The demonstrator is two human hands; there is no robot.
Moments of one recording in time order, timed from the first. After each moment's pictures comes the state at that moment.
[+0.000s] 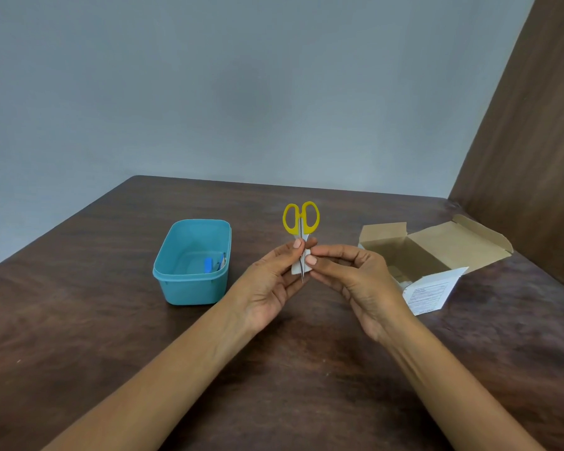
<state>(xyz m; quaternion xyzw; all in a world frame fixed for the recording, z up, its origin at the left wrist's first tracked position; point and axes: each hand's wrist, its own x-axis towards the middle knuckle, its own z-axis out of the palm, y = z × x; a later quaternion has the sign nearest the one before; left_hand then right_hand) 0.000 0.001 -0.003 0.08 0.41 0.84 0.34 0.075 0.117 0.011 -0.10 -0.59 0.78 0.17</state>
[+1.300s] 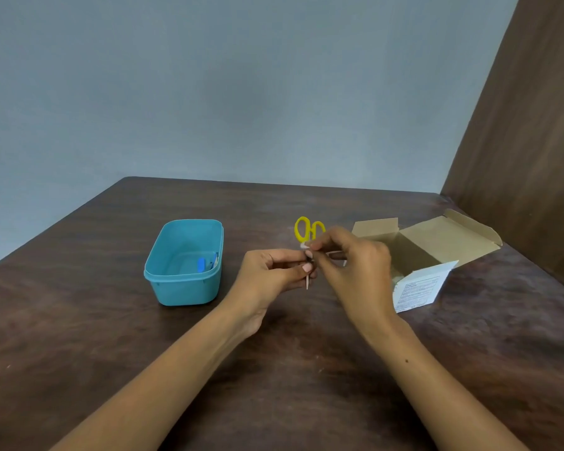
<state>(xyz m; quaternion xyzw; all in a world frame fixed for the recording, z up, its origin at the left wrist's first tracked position) 0.009 0.003 -0.007 0.20 0.60 0.75 0.20 0.067 0.127 0.000 -0.01 -0.85 0.27 0.45</state>
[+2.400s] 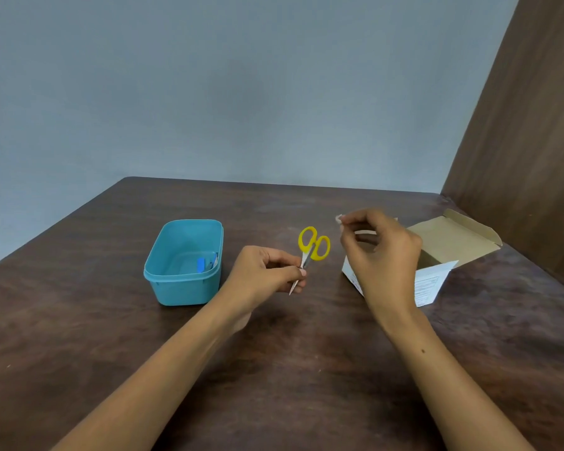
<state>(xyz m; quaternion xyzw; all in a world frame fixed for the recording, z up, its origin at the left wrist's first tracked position) 0.003 -0.007 -0.001 0.23 0.69 0.66 0.17 0.071 0.143 0.013 -0.06 -0.78 0.31 0.54</state>
